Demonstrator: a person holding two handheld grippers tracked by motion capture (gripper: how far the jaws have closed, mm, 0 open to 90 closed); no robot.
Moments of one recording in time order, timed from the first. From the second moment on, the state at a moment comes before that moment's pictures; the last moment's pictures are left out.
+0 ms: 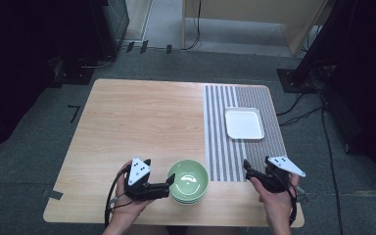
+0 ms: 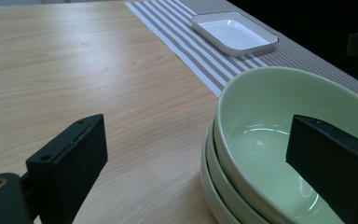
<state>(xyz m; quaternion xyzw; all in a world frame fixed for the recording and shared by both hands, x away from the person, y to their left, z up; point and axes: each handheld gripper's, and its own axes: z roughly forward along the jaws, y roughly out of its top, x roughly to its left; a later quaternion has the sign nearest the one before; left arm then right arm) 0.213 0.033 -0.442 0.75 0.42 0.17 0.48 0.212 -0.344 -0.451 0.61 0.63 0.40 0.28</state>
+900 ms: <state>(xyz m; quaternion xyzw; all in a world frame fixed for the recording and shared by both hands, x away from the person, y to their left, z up) 0.206 0.003 -0.479 0.79 0.40 0.16 0.44 0.199 -0.252 -0.430 0.52 0.69 0.46 0.21</state>
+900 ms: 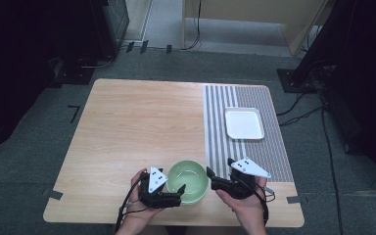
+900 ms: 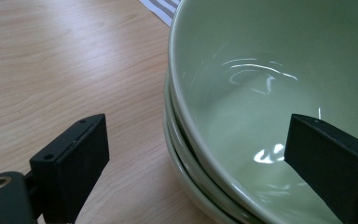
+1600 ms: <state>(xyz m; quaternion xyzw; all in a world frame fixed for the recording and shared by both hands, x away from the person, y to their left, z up) 0.210 -0.004 -0.488 0.79 0.39 0.15 0.45 0.201 -0.211 -0.444 0.49 0.73 0.45 0.18</state>
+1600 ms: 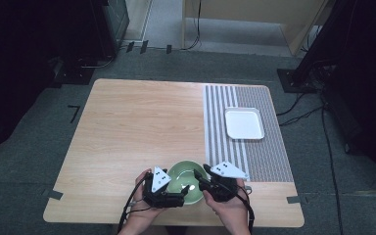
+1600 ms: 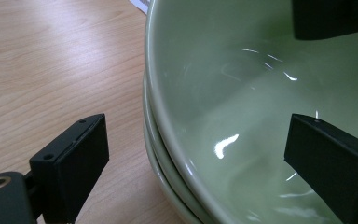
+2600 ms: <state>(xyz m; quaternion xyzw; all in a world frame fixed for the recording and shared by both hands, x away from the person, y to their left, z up) 0.215 0.003 -0.468 0.77 0.41 0.18 0.46 0.189 -0.198 -0.456 0.44 0.74 0.41 0.32</state>
